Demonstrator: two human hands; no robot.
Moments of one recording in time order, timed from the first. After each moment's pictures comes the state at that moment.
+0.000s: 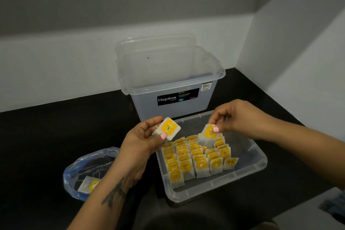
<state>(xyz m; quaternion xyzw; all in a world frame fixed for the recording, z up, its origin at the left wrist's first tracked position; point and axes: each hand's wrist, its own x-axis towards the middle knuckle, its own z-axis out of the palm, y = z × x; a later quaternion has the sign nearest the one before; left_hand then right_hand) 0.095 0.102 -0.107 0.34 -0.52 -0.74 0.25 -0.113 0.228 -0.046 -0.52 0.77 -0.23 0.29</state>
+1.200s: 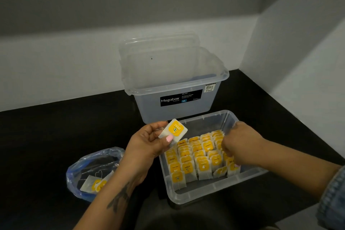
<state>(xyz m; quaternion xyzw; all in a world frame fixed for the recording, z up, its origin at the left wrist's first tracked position) 0.095 0.106 -0.111 0.35 -0.54 -0.73 0.24 -0.110 0.233 -0.102 -0.63 0.71 0.31 0.05</state>
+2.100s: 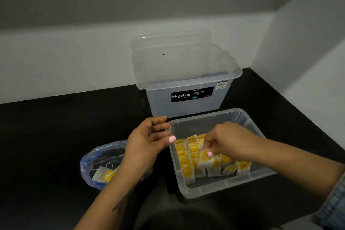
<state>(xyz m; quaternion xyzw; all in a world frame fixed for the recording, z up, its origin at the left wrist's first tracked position) 0.119 0.103 -0.109 0.34 -0.64 -0.62 0.29 -0.070 0.205 -0.087 -0.61 0.76 0.01 0.22</state>
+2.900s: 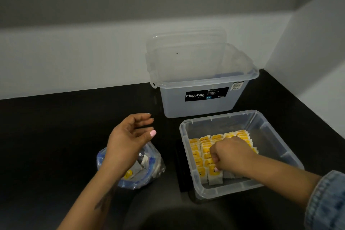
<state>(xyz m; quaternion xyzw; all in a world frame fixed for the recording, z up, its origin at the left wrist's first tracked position) 0.170 0.074 -0.099 0.40 -0.67 -0.53 0.31 -0.053 0.190 -0.138 -0.62 0.76 0.15 0.13</state>
